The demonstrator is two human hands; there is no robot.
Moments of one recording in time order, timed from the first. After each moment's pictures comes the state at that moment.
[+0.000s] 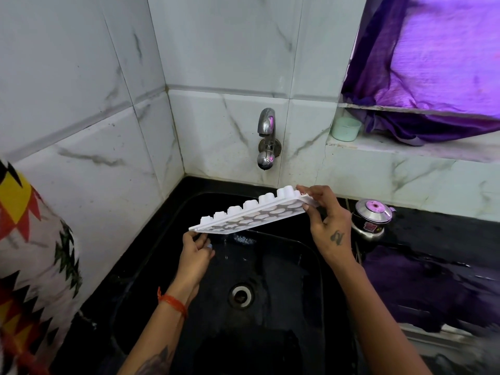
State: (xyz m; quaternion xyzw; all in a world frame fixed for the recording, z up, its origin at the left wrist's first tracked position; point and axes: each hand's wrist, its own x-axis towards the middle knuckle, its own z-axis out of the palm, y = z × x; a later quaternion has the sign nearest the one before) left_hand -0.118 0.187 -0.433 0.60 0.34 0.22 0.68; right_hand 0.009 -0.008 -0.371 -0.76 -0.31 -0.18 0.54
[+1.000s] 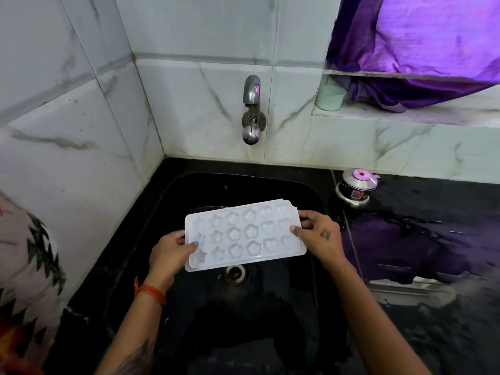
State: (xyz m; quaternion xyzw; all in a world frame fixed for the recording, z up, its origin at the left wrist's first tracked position) left_hand -0.148 0.219 -0.446 0.74 0.39 0.07 0.54; right_hand -0.013 -0.029 -0.426 -0.88 -0.10 0.06 0.47
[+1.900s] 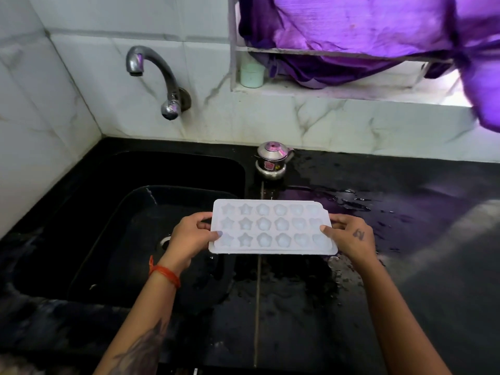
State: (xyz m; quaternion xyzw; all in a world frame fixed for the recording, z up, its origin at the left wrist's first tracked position) left_hand -0.098 -0.018 -0.444 0.76 0.29 0.02 0.58; right_hand 0.012 -0.302 -0.435 -0.90 0.02 0.06 0.43
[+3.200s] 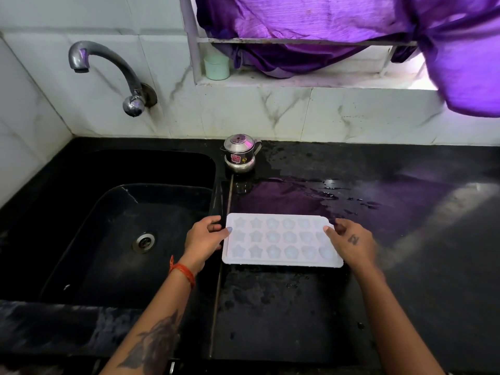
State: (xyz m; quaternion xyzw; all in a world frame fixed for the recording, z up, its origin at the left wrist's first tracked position) left_hand -0.059 -0.112 -0.471 0.74 0.32 0.03 0.59; right_hand 0.030 -0.385 -0.463 -0.95 0.07 0.06 0.31
